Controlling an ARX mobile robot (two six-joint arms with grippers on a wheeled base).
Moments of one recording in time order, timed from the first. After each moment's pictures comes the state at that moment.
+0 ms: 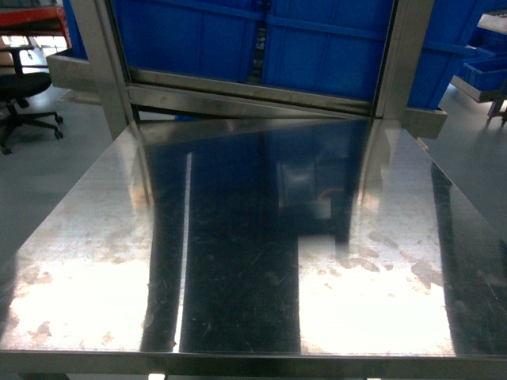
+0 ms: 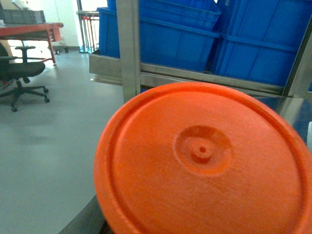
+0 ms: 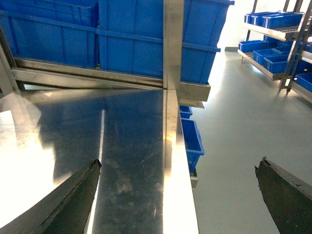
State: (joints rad) left arm 0.00 0.17 0.01 0.17 0.00 -0.01; right arm 0.00 0.00 0.01 0.00 0.00 0.00
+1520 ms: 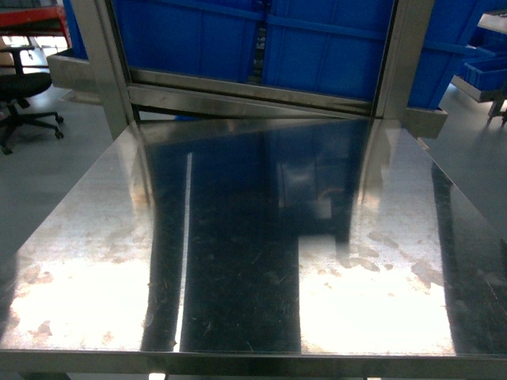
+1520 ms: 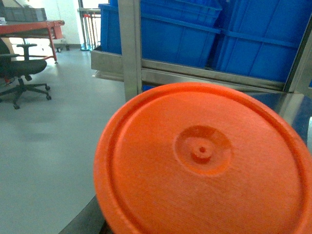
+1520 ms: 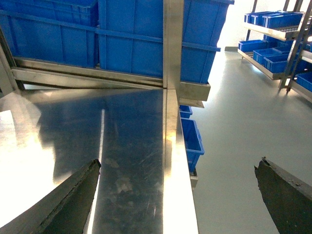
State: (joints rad) left arm 0.00 0.01 0.01 -0.01 0.00 -0.01; right arm 0.00 0.00 0.01 -0.01 0.00 0.00
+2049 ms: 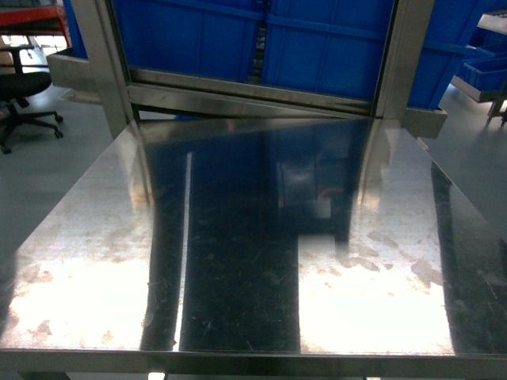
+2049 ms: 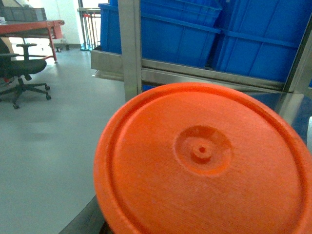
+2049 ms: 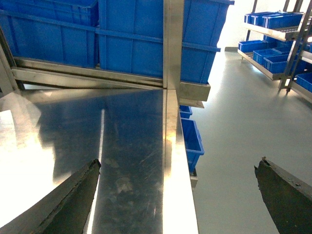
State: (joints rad) left arm 0.00 0.01 0.01 -0.01 0.00 -0.01; right arm 0.00 0.00 0.01 0.00 0.00 0.00
